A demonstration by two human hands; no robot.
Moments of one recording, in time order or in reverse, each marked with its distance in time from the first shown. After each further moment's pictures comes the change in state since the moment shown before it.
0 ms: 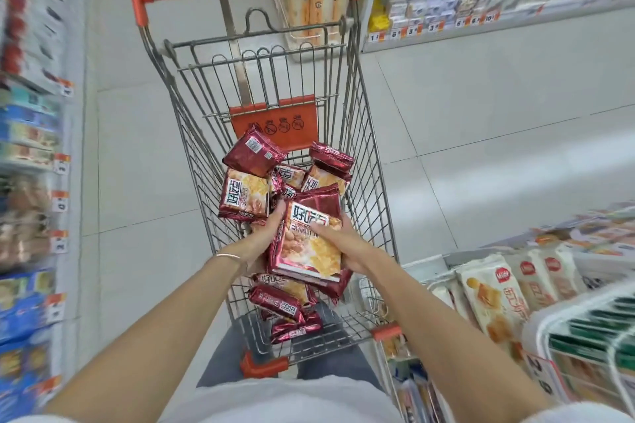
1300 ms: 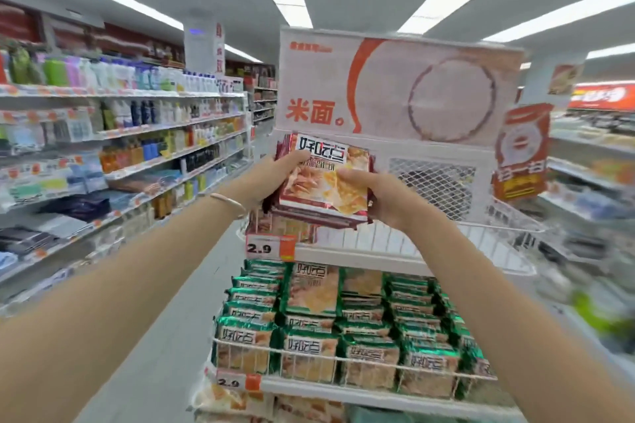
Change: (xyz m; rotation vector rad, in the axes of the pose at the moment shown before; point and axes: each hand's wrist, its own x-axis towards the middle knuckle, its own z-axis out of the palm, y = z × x) left_hand -0.436 0.050 0.522 0.910 -0.680 1.271; right_hand -0.741 0.123 -0.075 0.336 1.237 -1.025
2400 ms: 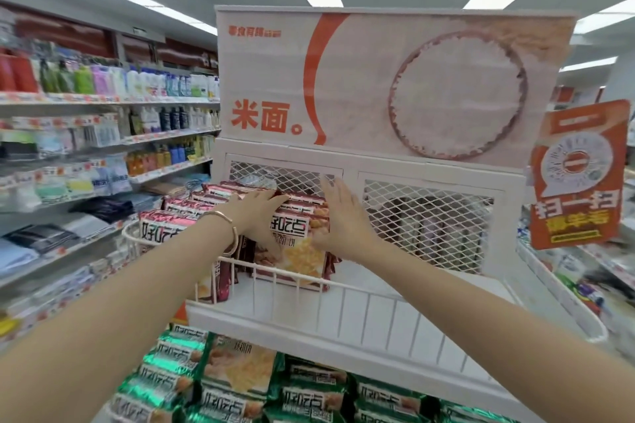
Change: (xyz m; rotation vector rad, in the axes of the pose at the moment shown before) left_hand 0.170 -0.020 0.124 1.367 -0.151 -0.091; right_hand 0.185 0.088 -0.124 -1.065 -0.035 -0.368
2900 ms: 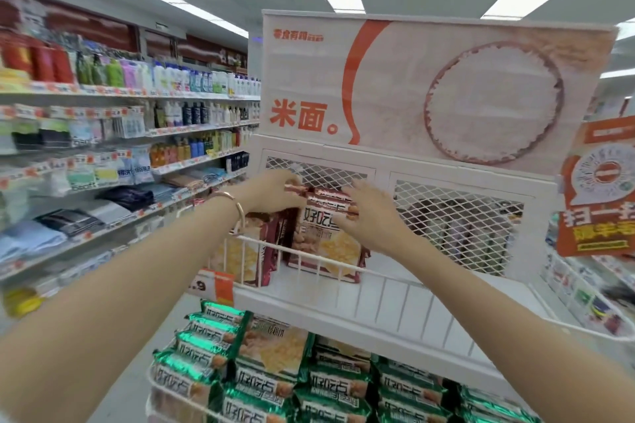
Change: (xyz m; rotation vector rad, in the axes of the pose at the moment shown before) left_hand -0.044 -0.040 -0.024 -0.492 0.207 0.068; right_hand -0.011 -0.033 -0.017 -0.188 0.064 -0.124
